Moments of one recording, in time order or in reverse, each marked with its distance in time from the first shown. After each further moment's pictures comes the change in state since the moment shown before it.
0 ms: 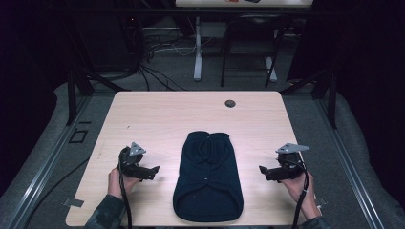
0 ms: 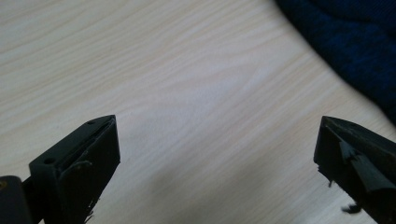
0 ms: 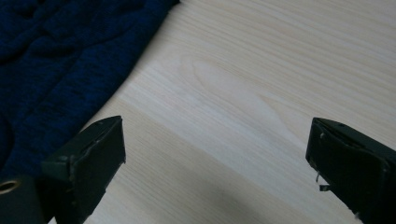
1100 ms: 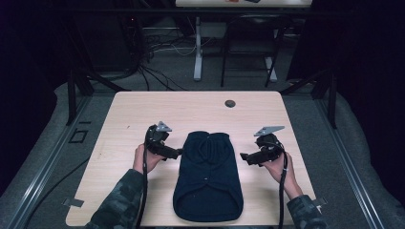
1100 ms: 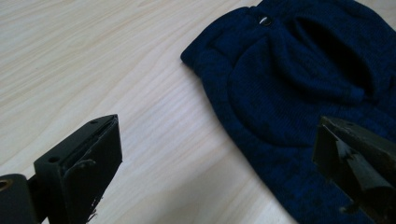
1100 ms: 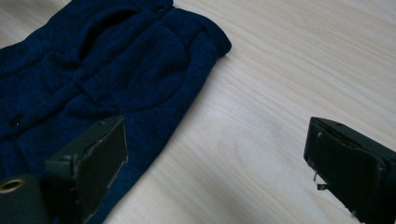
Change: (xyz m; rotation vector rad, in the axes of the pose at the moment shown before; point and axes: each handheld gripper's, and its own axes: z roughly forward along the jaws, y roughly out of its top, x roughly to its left) left arm -0.022 0.087 0.049 -0.002 -0.152 0.056; right arm 0.017 0.065 0.039 0.031 0.110 -0.070
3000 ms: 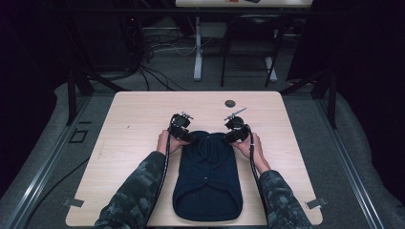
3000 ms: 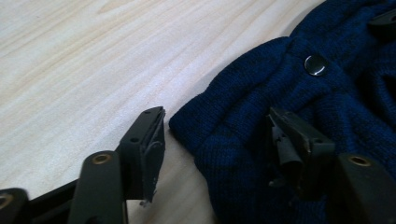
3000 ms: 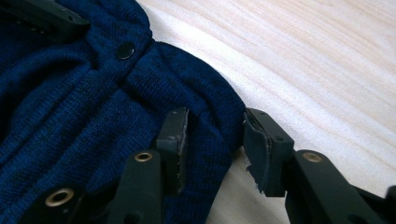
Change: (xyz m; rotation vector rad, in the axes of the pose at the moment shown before) left arm 0.014 0.047 0.092 0.142 -0.061 -0.030; right arm -0.008 0.064 0.115 0.175 0.055 0.029
